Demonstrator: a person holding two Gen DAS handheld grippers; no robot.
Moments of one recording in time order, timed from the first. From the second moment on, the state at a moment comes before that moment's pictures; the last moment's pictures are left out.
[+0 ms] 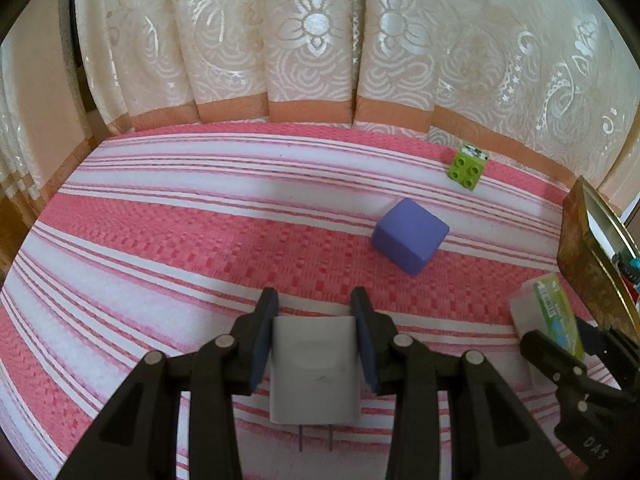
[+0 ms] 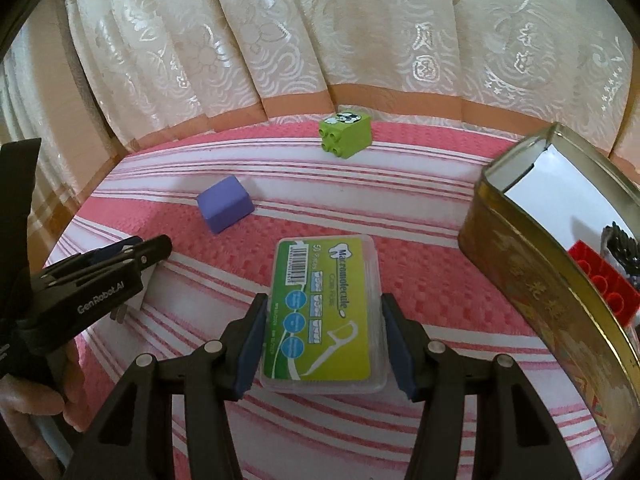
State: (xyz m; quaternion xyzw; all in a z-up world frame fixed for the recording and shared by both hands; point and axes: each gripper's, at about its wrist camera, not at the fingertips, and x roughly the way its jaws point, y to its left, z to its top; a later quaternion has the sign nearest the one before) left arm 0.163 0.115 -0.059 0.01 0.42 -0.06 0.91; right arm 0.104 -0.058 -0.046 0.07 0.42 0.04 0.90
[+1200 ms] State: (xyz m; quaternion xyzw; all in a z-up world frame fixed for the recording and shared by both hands) left arm 0.146 0.146 -0.041 -0.05 0.42 -0.11 0.90; right arm 0.077 -0.074 -0.027 0.10 0.37 0.06 0.92
